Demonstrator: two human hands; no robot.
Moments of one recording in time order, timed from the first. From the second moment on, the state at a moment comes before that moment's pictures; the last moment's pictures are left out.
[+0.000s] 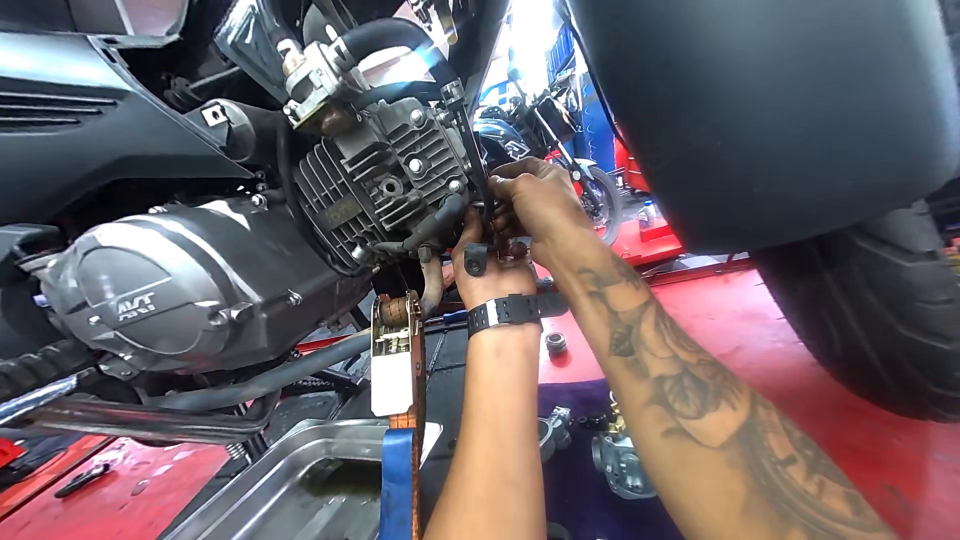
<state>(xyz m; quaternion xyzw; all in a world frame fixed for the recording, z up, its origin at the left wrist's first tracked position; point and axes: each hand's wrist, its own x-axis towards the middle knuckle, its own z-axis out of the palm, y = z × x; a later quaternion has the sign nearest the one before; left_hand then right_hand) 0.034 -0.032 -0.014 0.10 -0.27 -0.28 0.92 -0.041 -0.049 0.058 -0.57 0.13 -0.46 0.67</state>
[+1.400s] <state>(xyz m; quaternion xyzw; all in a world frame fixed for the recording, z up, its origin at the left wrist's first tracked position) 0.000 0.001 0.014 0.20 -0.15 -0.26 0.93 -0.065 -0.084 0.025 -0.50 0.09 -0.63 0.59</state>
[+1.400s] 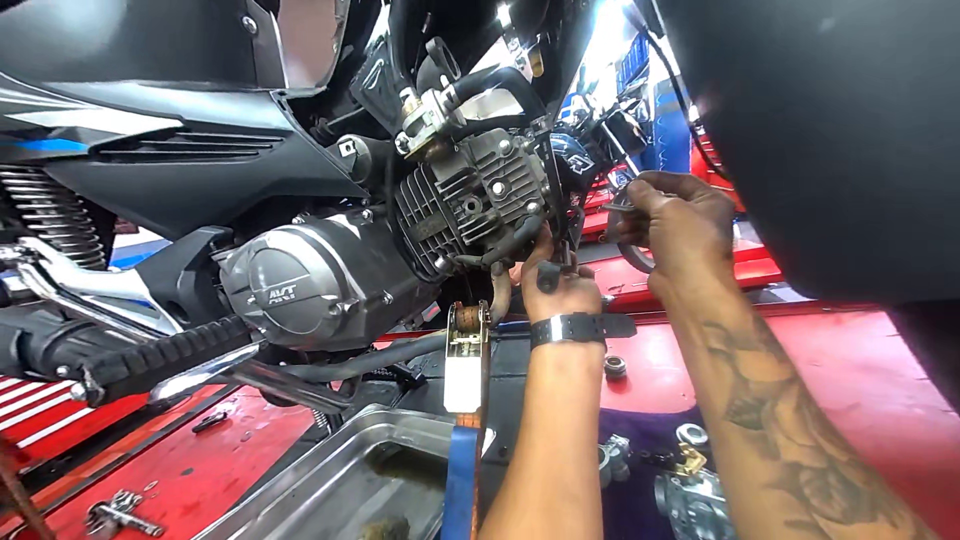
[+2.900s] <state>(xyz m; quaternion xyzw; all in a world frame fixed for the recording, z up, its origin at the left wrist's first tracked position) -0.001 0.005 0.012 0.29 -0.18 -0.23 0.91 -0.070 -0.062 0.037 -0.50 0.11 -0.62 0.60</state>
